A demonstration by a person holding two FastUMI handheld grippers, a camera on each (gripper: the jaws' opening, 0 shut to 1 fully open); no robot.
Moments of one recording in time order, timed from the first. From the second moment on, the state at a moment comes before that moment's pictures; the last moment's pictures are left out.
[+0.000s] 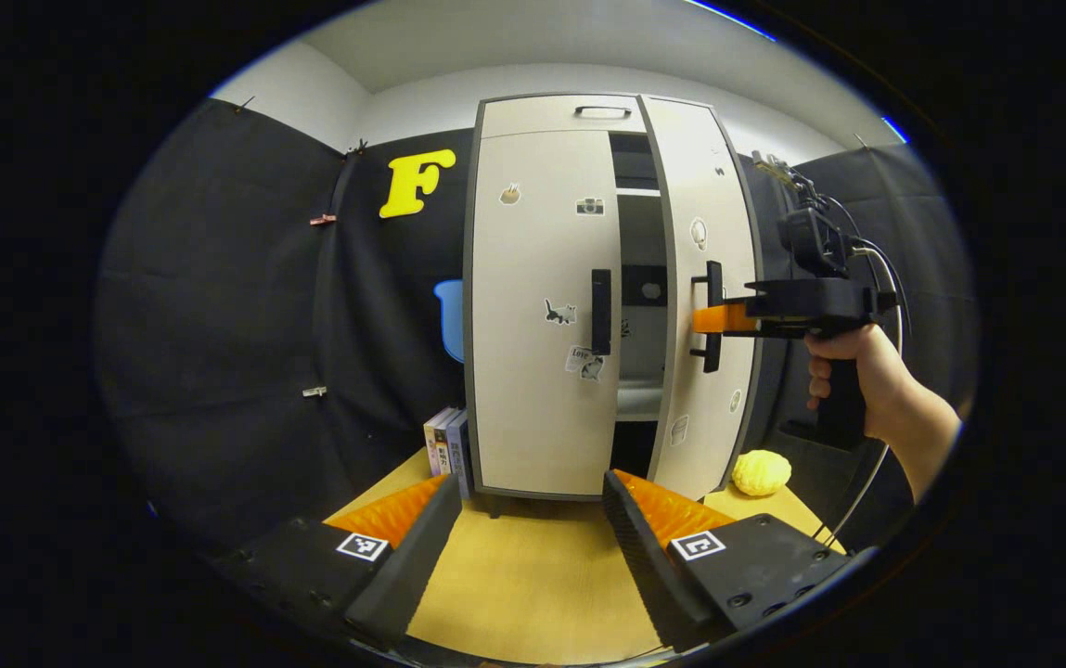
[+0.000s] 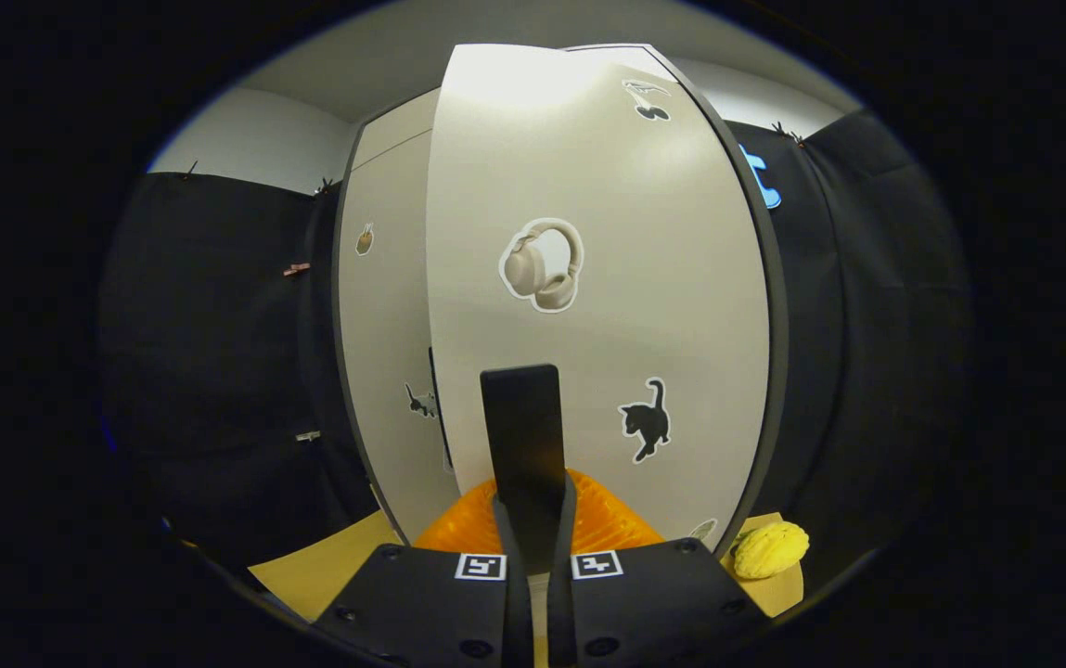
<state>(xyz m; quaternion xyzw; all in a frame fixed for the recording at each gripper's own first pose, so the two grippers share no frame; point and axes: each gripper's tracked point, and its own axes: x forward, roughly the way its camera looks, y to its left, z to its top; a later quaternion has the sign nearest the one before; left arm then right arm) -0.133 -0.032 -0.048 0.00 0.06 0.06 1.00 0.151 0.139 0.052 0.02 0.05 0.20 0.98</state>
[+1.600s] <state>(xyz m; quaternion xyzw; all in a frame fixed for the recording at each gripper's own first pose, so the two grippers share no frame) -0.155 -0.090 -0.053 0.01 0.08 0.07 0.99 0.149 0.037 0.069 0.00 0.00 0.09 1.00</state>
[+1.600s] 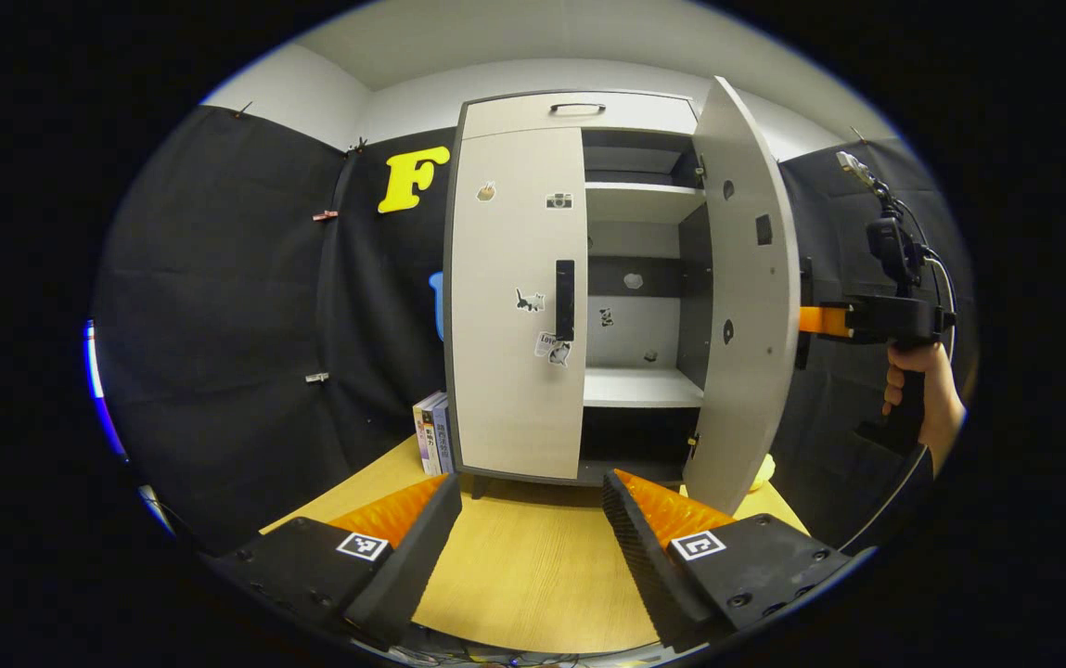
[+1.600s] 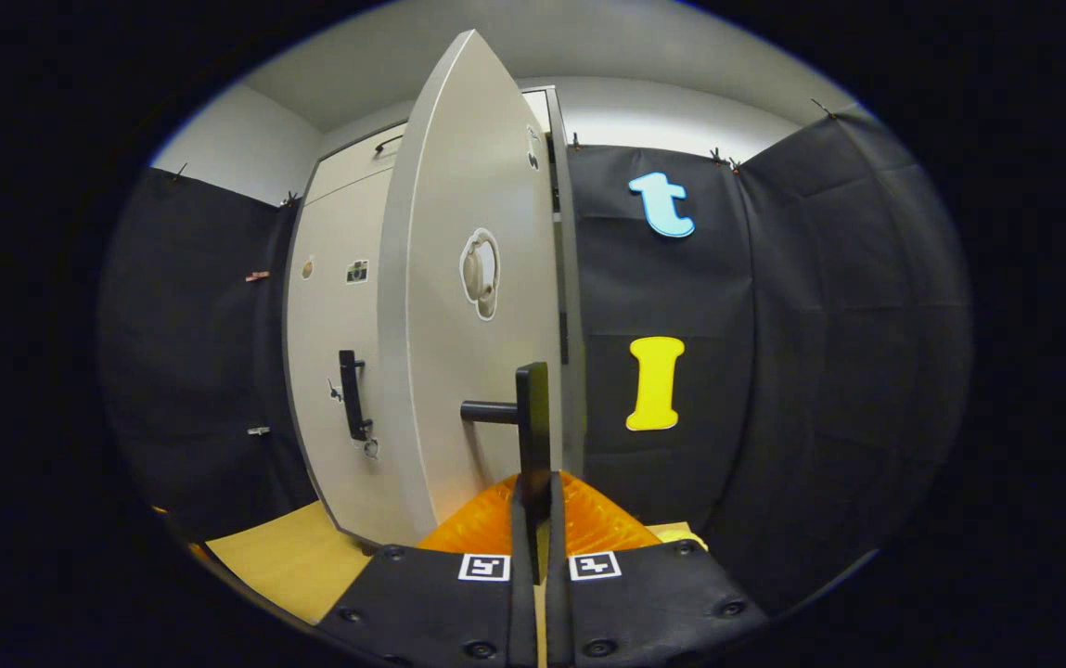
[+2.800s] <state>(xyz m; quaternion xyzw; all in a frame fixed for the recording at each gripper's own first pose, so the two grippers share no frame) 0.009 -0.030 -0.024 0.02 0.06 -0.02 1.00 0.060 0.041 0.035 0.03 0.04 0.03 1.00</state>
